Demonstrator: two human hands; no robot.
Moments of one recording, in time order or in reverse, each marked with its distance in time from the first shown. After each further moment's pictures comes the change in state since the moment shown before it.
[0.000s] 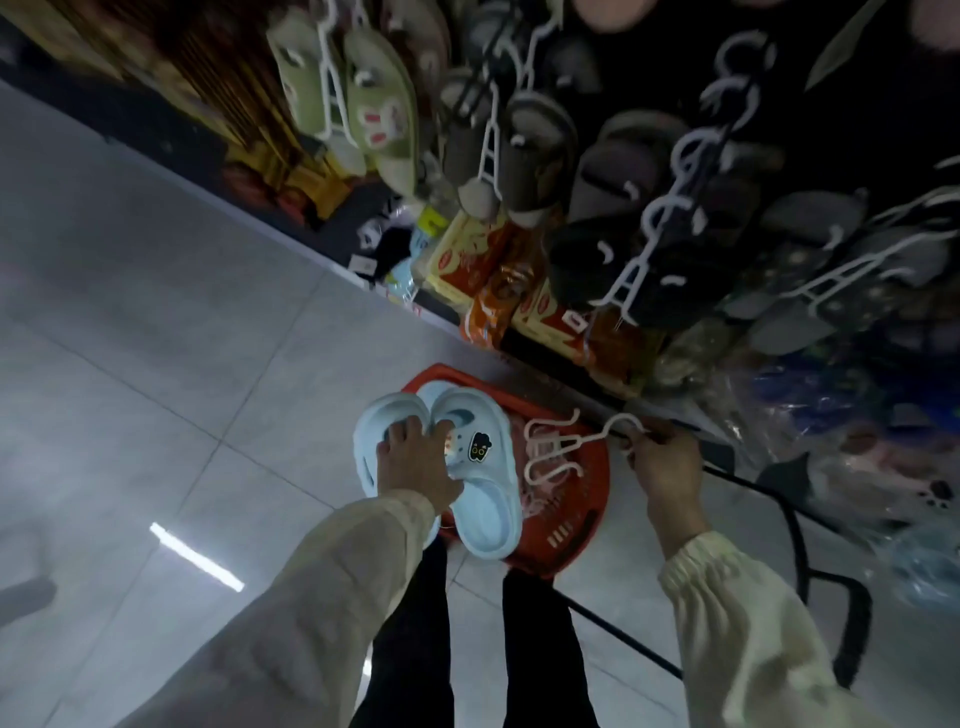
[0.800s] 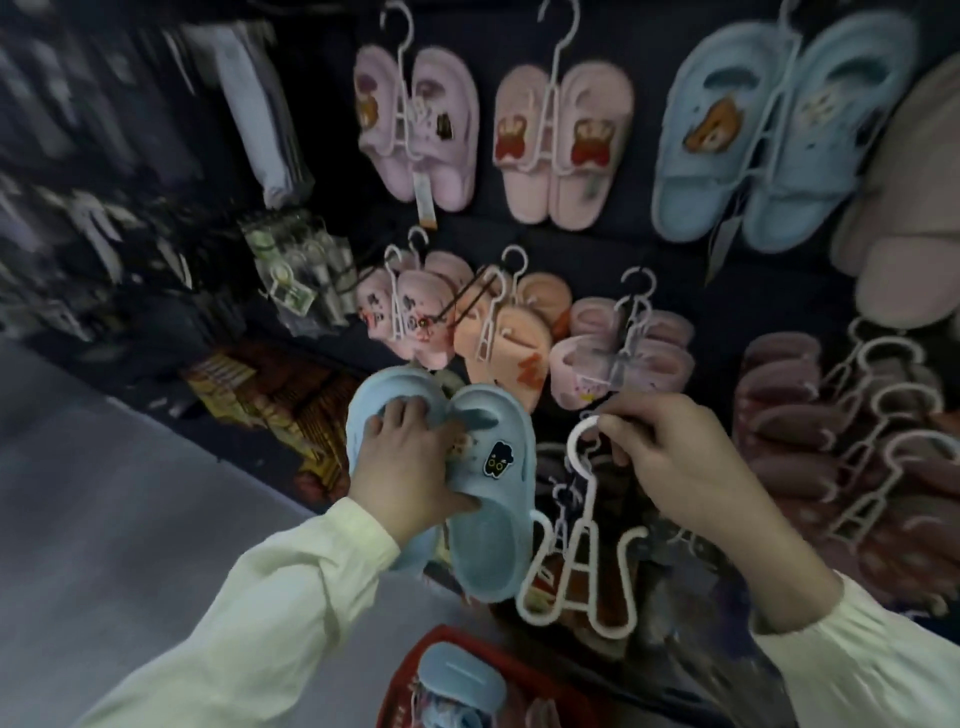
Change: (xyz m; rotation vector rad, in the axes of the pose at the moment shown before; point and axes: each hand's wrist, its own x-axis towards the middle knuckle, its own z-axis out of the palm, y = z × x) left_hand -0.258 0.079 -0.350 0.313 0.807 0.303; right_hand -0.286 -0.276 -0.307 -0.162 -0.014 -1.169
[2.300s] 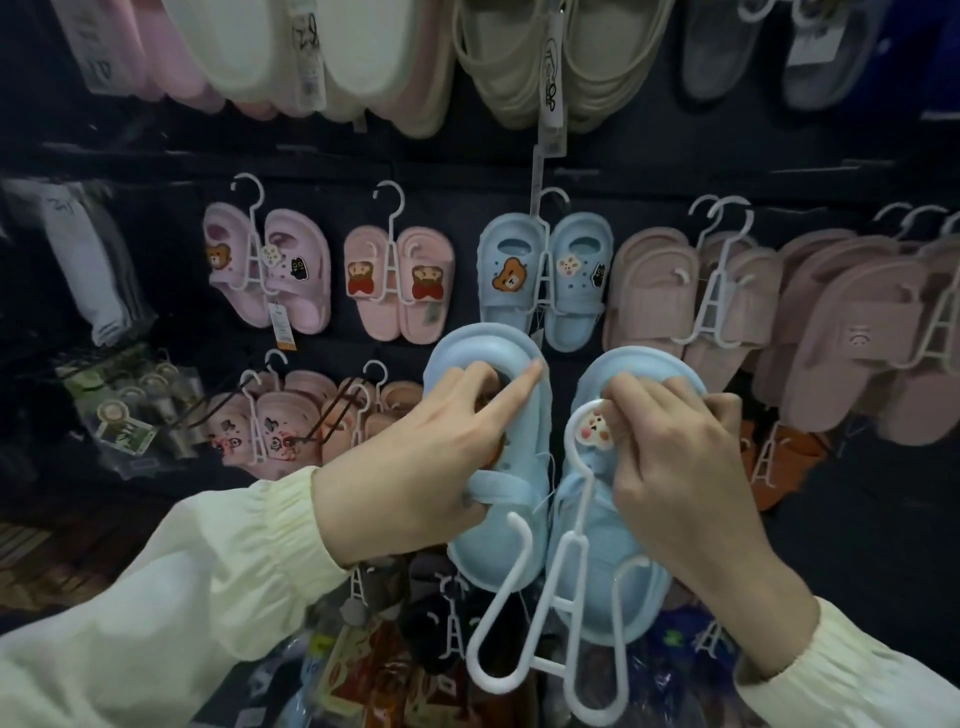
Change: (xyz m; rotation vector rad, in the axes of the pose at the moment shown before) left_hand -0.005 0.079 -0.204 -0.208 0.251 0.809; right_hand -0.066 -0.072 -0.109 -0.639 0.687 -0.081
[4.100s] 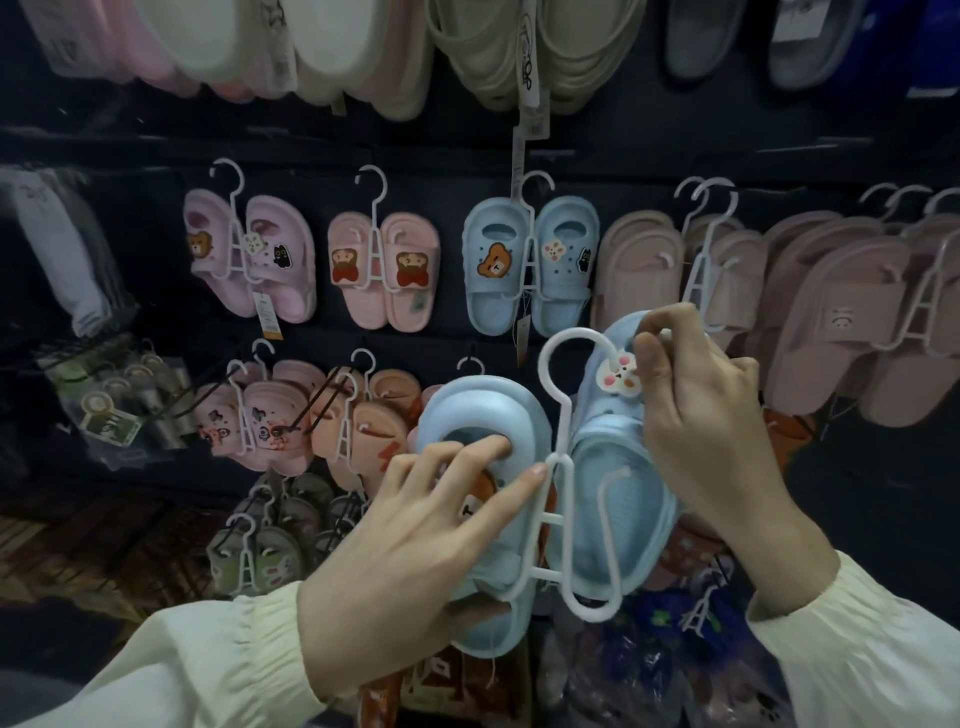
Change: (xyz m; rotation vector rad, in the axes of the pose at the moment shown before) left_hand -0.042 0.031 0.059 0.220 0.250 0.052; right_hand 0.015 0.032 -0.009 0.278 0.058 0.079
